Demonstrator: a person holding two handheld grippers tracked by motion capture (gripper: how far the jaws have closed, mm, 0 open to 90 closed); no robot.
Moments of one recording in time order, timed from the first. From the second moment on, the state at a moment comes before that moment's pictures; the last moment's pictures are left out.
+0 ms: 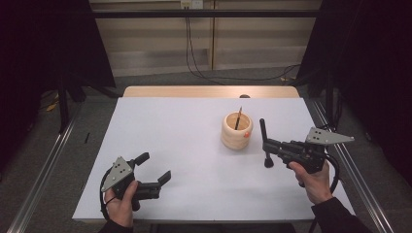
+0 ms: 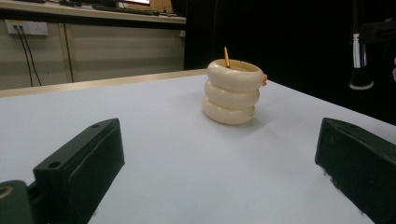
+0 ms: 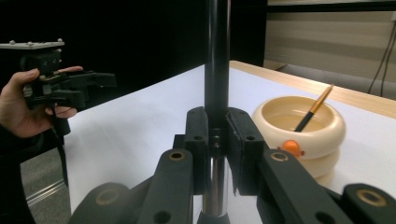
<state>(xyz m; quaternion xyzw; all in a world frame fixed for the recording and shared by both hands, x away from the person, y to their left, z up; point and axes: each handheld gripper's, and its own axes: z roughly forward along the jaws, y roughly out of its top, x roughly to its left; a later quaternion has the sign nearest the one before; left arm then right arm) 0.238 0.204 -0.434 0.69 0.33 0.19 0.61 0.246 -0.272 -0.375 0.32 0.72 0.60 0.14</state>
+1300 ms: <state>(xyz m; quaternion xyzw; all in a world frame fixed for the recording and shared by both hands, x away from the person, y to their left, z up) 0.239 0.200 -0.435 0.70 0.33 0.19 0.61 0.277 -0.201 -0.353 0.22 0.77 0.60 0.07</state>
